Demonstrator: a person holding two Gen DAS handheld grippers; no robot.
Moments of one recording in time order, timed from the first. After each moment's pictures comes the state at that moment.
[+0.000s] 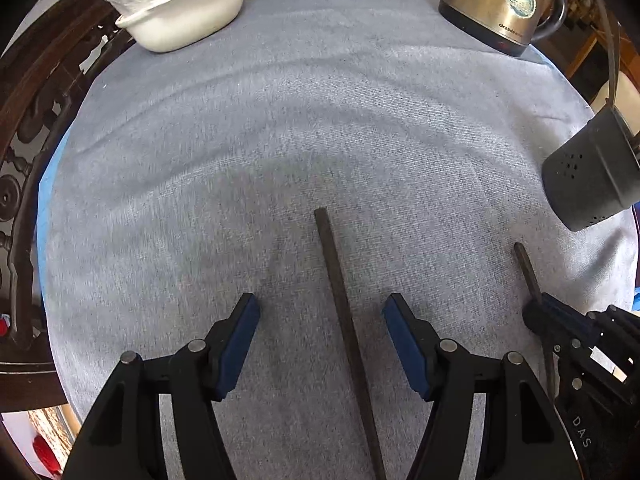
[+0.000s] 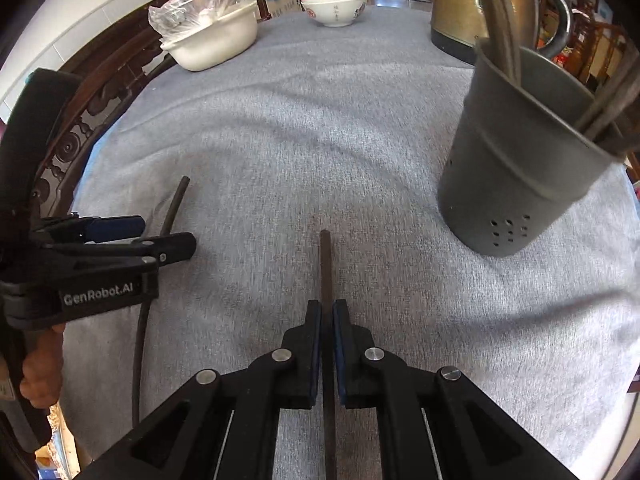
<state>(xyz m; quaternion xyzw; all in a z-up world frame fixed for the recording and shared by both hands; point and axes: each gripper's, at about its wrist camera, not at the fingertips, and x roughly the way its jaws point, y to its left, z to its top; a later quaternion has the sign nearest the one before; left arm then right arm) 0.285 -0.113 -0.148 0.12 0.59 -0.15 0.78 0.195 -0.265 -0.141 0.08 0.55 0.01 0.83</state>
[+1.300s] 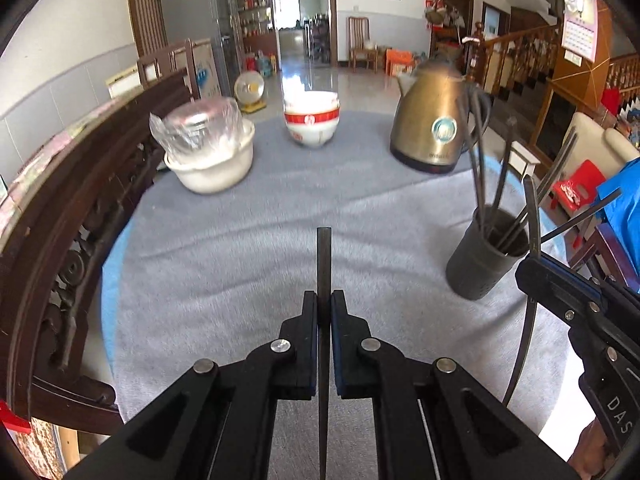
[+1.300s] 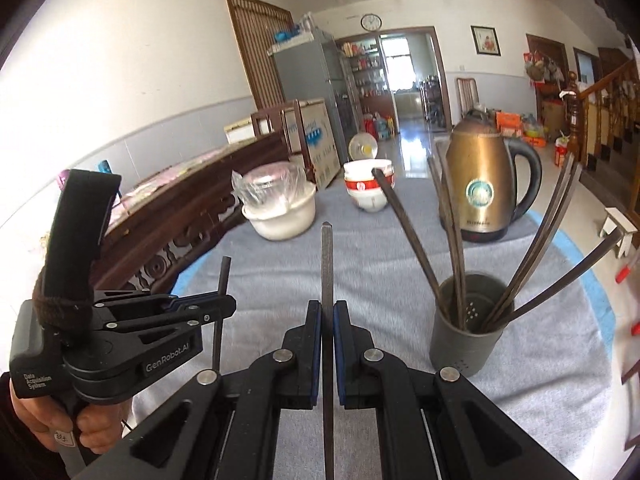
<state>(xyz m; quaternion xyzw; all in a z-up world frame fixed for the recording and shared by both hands) 0.219 -0.110 -0.010 0.09 0.40 -0.18 0.89 0.122 -0.258 0.012 0.10 0.29 0.05 0.95</state>
